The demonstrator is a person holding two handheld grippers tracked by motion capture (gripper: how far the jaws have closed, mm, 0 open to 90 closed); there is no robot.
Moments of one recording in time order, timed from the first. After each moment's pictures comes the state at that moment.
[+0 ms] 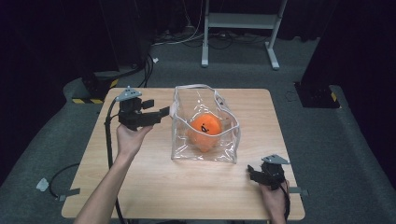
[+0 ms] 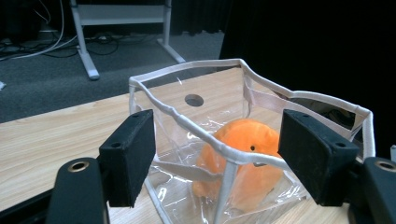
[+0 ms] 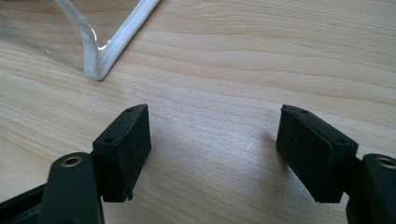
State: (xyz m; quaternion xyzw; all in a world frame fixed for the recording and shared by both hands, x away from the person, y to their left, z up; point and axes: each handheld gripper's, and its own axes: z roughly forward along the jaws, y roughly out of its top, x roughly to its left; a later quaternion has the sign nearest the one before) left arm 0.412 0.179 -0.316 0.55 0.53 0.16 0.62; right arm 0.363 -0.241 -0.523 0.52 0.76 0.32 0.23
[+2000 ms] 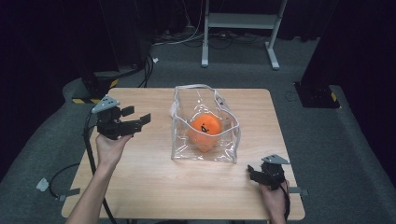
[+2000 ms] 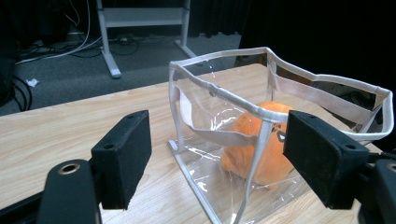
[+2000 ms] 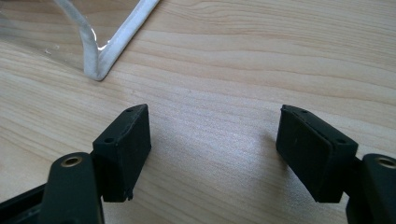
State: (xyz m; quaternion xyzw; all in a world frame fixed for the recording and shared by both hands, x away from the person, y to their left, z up) left arm 0.383 0.225 -0.322 0.54 0.54 0.19 0.61; right arm 0.363 -0.241 -0.523 0.52 0.76 0.32 0.23
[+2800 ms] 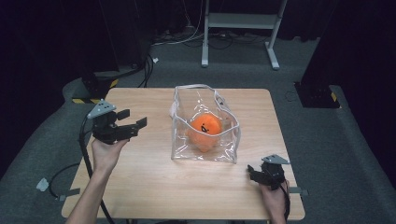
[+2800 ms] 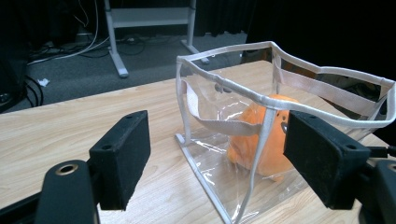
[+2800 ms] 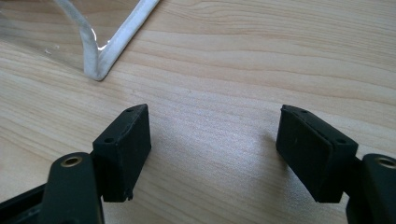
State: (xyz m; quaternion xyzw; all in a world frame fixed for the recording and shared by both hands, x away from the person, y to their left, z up) left arm 0.370 0.231 -0.324 0.54 0.54 0.20 0.61; right arm 0.363 -0.241 -0.523 0.52 0.76 0.32 0.23
